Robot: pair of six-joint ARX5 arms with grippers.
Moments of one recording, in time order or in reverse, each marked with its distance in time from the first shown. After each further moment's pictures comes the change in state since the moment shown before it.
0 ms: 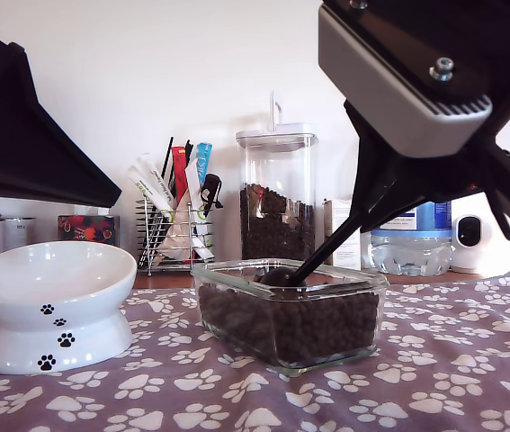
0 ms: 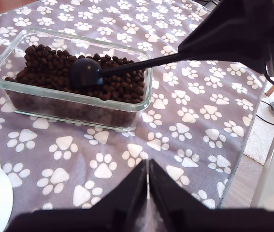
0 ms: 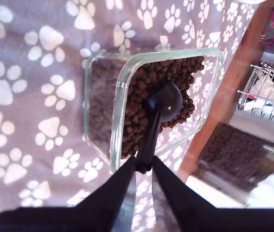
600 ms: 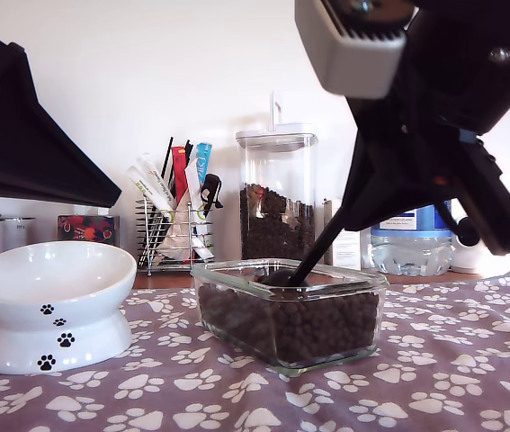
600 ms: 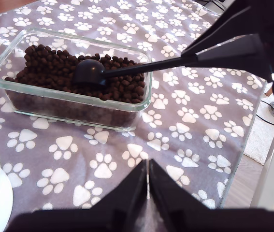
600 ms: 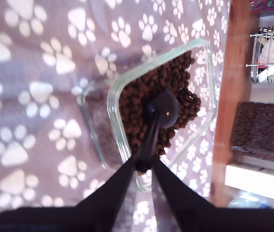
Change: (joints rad) left arm 0.000 0.000 0.000 0.000 0.000 0.000; right arm 0.044 0.000 0.000 0.008 -0.005 0.381
